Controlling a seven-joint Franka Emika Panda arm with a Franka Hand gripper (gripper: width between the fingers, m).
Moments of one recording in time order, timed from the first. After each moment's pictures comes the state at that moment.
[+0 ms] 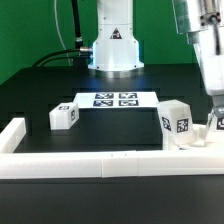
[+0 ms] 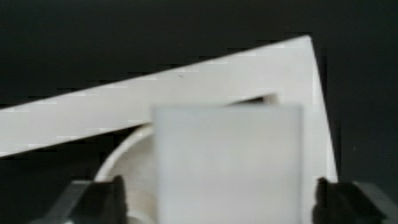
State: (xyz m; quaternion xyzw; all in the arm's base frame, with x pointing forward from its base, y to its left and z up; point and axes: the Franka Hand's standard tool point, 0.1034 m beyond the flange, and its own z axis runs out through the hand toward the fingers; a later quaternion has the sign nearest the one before) arm 0.628 0.119 0.079 -0.64 0.76 0.04 0.10
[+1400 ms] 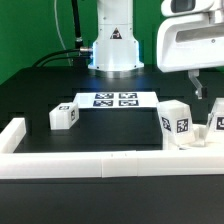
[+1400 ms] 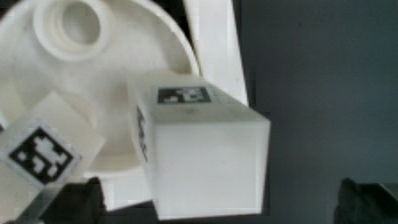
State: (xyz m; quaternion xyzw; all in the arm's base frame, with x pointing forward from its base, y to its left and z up) arm 0.634 0.126 0.099 -1.00 0.06 -0.06 0.06
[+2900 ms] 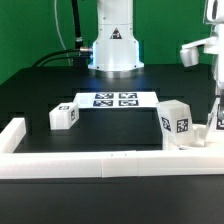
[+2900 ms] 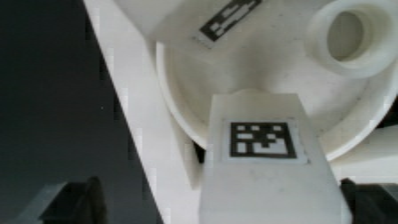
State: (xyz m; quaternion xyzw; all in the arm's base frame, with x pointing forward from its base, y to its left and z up) arm 0.643 0.116 0.078 -0.81 -0.59 -0.02 -0.07
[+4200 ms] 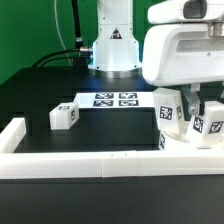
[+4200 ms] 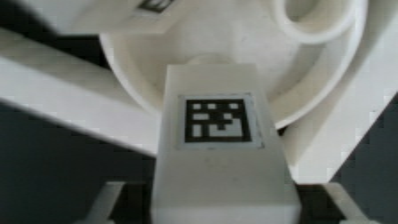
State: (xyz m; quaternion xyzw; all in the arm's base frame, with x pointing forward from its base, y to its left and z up) arm 0.649 0.096 0.079 -0.99 -0.14 -0.06 -0.01
